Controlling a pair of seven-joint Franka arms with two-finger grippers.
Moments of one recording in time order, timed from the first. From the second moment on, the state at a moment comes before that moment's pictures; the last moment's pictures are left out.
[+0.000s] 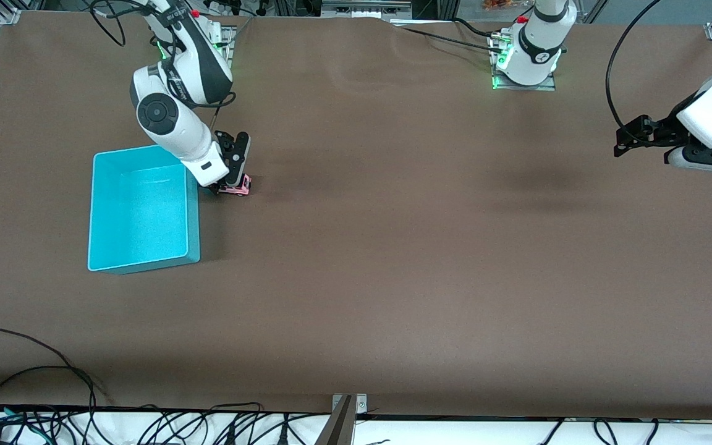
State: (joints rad) left arm 0.04 -0.08 -0.02 -1.83 -0.03 1.68 0.14; right arm 0.03 0.14 0.36 -2.35 0.00 2.36 -0.99
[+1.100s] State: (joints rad) left arm 0.04 -0.03 -0.02 -1.74 -0.03 1.61 0.09; right arm 0.02 0.25 0.31 -2.45 0.00 2.63 -1.18
